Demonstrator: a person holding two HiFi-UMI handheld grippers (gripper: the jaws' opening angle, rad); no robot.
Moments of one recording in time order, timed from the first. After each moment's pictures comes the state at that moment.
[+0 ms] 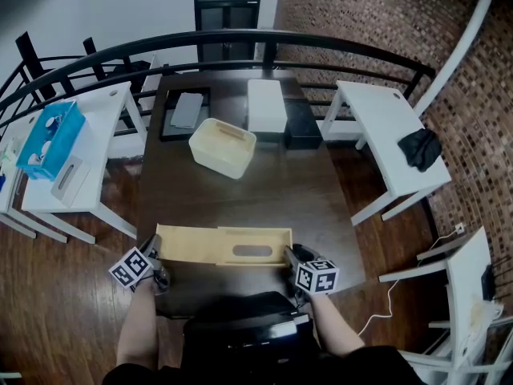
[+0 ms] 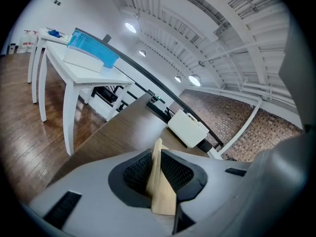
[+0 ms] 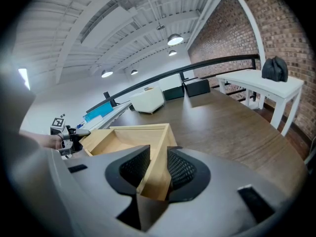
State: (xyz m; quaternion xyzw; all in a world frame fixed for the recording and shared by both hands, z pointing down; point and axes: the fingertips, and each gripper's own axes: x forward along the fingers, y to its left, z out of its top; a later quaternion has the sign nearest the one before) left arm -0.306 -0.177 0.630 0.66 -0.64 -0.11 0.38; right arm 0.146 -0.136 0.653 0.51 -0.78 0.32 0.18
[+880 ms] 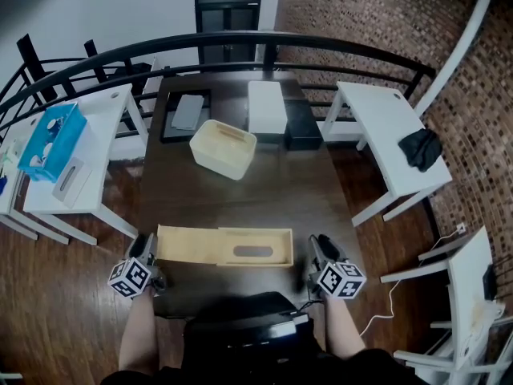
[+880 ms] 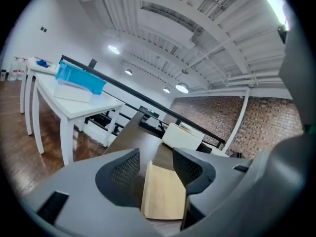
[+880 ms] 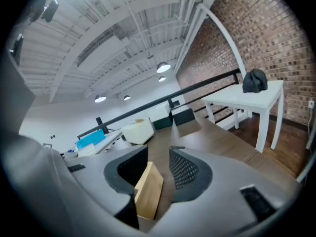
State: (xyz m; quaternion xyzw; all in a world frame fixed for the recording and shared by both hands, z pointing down) left arm -0.310 -0.162 0.575 0.71 -0.66 -0.10 0.24; right arm 0.204 -0.148 0.568 0.58 -0.77 0.26 0.03
